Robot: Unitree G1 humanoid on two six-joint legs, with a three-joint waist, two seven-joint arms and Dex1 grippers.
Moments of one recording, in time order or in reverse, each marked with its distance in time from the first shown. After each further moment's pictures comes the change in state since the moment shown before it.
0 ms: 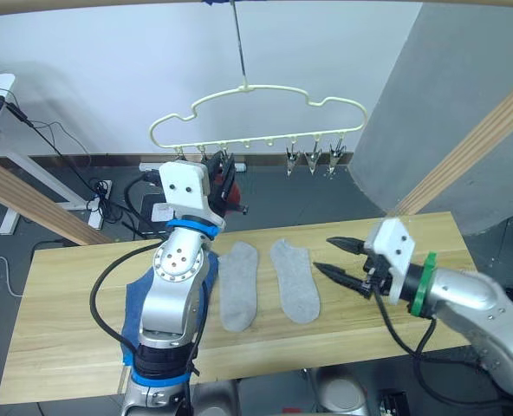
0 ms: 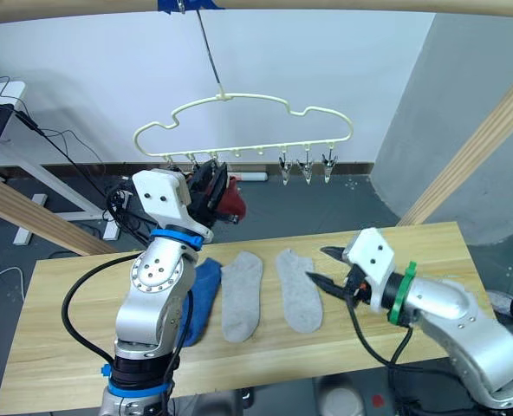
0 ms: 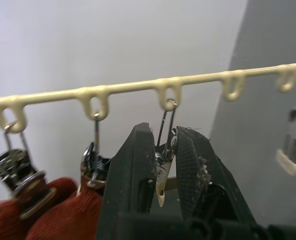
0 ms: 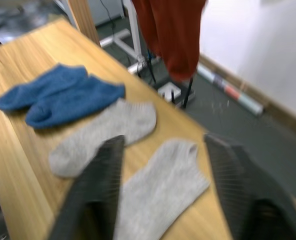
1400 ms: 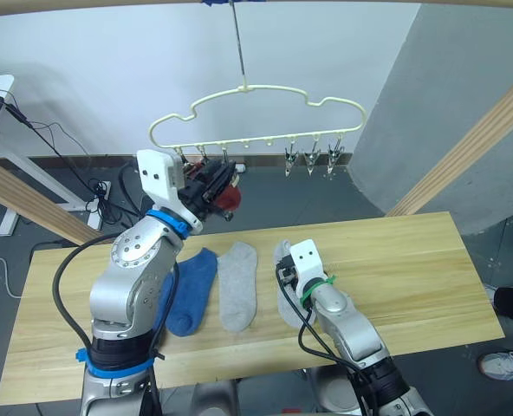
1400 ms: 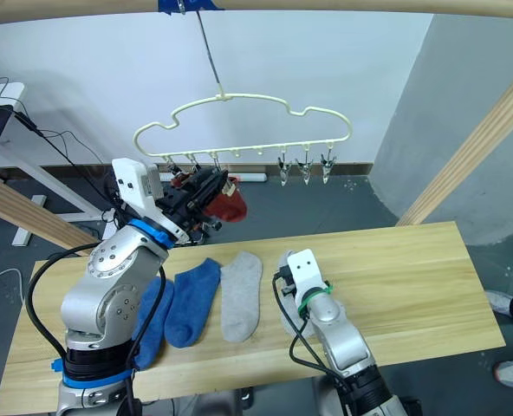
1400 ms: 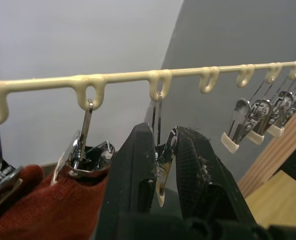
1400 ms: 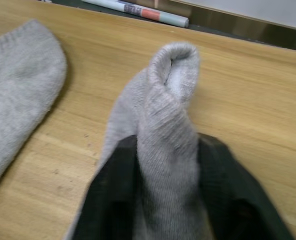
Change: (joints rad) left arm -0.042 0.202 0.128 0.003 -0.384 0.216 -0.243; right arm -0.098 0.677 0.227 0.768 -0.527 -0.195 -0.444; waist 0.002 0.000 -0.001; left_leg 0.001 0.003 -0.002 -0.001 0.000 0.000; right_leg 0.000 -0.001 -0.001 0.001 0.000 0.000
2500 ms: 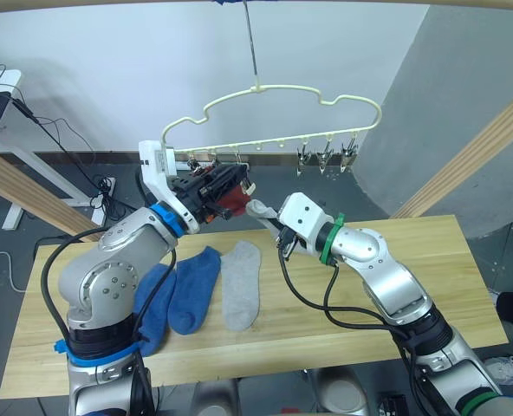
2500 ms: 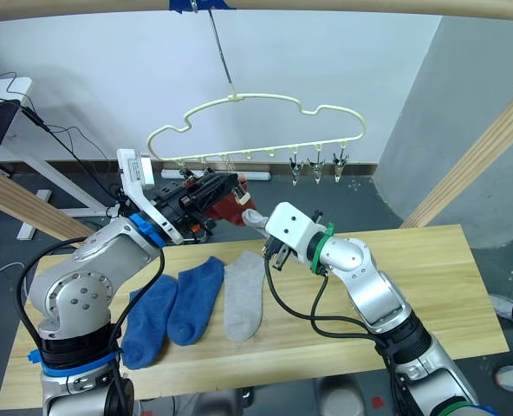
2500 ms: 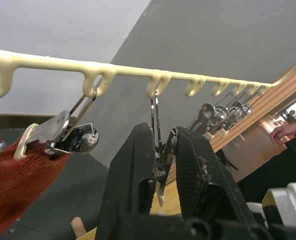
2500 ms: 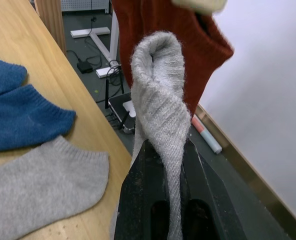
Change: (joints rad) left arm -0.080 0.037 0.118 -0.013 -0.415 0.325 0.079; right arm -0.354 -0.330 0.069 -0.268 0.003 -0.030 0.480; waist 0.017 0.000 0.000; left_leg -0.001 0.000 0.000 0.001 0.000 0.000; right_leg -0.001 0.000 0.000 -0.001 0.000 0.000
